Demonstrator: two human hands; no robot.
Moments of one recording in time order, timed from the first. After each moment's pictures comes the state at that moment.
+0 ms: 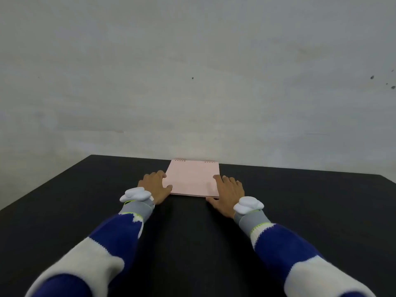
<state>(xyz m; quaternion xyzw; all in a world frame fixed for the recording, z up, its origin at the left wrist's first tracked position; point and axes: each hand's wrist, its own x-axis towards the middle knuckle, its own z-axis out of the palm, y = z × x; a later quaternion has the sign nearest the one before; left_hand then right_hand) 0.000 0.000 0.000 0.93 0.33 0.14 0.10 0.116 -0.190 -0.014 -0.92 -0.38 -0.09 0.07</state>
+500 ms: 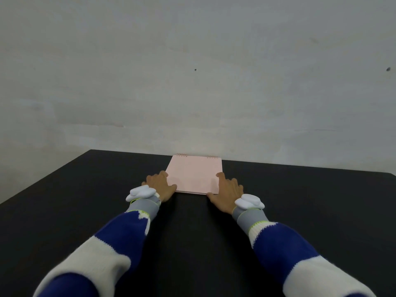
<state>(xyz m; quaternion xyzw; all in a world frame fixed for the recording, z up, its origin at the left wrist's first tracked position) 0.017 -0.002 -0.012 0.91 0.40 0.07 0.12 0.127 -0.171 -0.029 -0.93 -0.32 -0.02 0.17</state>
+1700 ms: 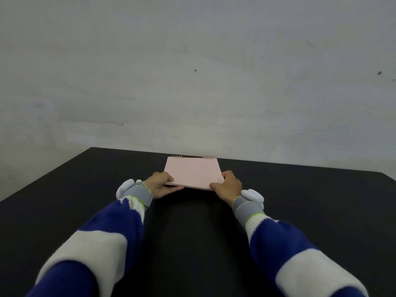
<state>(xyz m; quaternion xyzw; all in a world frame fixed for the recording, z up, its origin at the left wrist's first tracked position) 0.011 -0.009 0.008 0.48 0.35 0.15 0.79 0.117 -0.176 -0.008 -0.90 -0.19 0.08 0.39</state>
